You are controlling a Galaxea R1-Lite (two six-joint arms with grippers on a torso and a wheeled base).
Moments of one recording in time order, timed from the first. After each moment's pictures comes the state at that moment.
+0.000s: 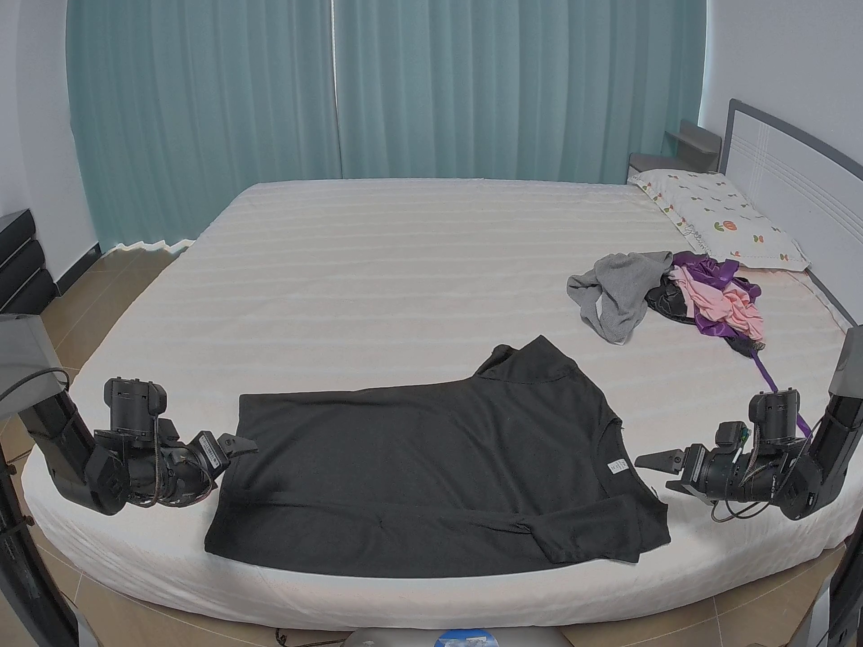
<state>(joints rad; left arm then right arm) 0.02 2.03 -0.47 -0.78 -0.27 -0.68 -0.01 2.09 -0.32 -1.03 0.50 0.52</state>
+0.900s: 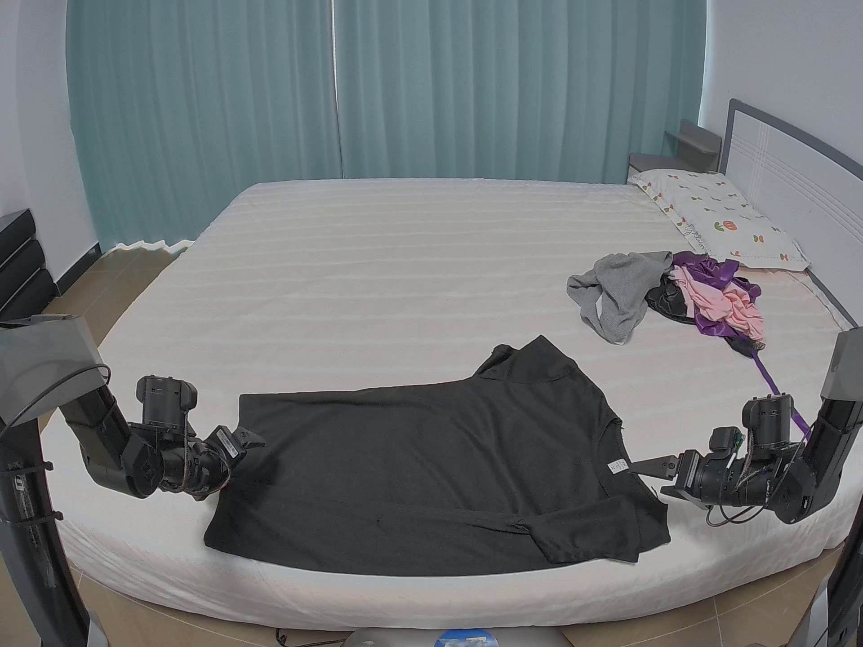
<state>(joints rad) 0.01 2.20 -0.65 -0.72 -0.15 -0.78 0.01 2.12 -0.32 -1.05 0.50 0.52</state>
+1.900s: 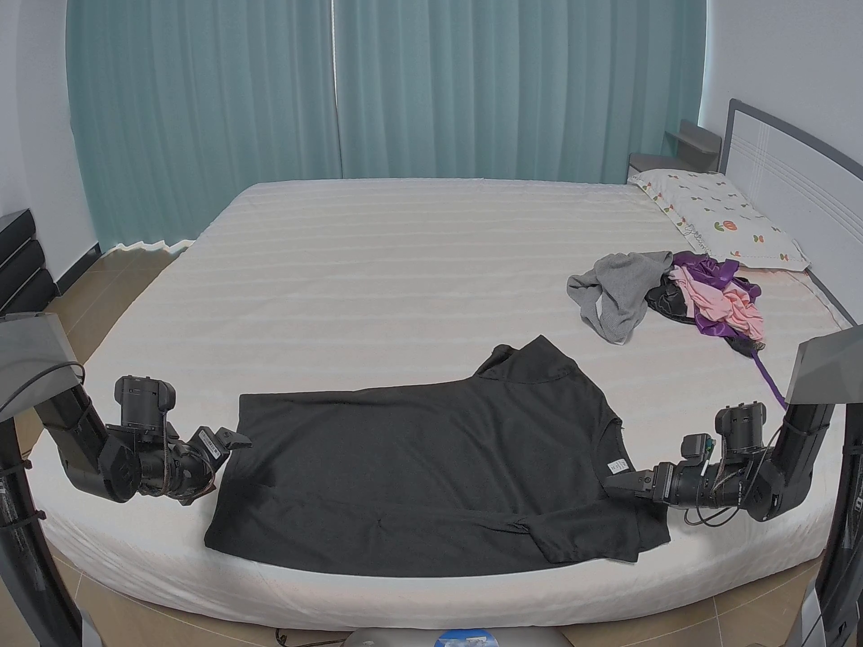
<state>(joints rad) 0.05 2.11 -0.56 -0.73 -0.20 -0.80 0.02 2.31 -0.44 -1.08 0.61 0.36</state>
